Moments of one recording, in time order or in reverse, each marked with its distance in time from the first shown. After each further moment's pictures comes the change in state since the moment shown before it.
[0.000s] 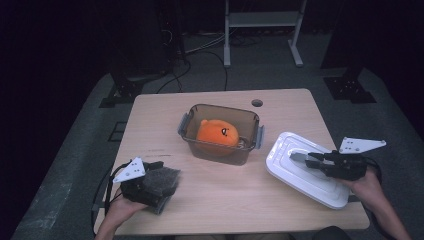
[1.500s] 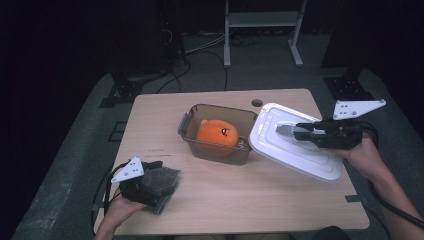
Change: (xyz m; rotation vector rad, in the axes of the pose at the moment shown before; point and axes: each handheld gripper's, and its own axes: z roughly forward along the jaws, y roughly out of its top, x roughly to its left) left arm 0.001 0.001 -0.003 -0.015 0.002 -0.004; right arm 0.014 0.118 -0.004 -0.052 0.088 -0.131
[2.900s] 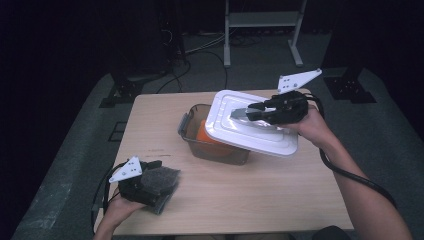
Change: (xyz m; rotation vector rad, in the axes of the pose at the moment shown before) left arm 0.002 0.000 -0.003 -0.015 -0.008 -0.002; right arm 0.001 0.085 0.095 0.000 0.157 -0.085
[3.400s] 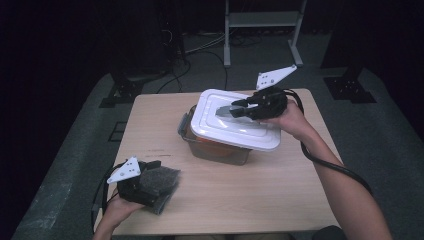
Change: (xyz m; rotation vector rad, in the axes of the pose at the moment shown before) left arm 0.000 0.000 -0.003 -0.009 -0.002 -0.005; right arm -0.013 0.013 0.044 0.011 0.033 -0.017
